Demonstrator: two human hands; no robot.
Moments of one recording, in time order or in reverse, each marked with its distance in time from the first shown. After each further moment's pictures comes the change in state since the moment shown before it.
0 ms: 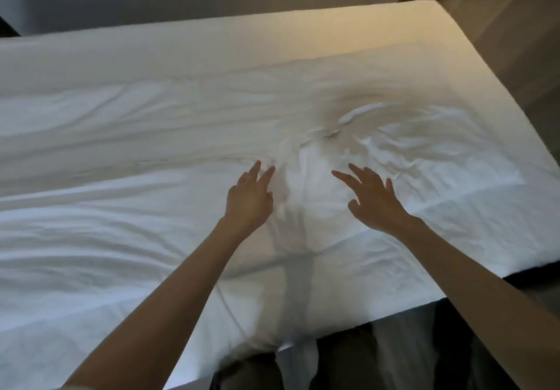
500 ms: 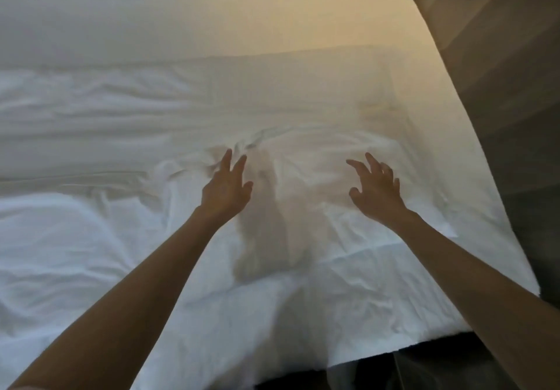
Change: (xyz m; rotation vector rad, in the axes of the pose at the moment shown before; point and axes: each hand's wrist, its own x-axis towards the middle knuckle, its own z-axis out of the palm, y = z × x) left_hand 0.202 0.212 0.084 -0.127 -0.048 -0.204; right_hand 0.132 0.303 -0.084 0.051 -0.030 0.184
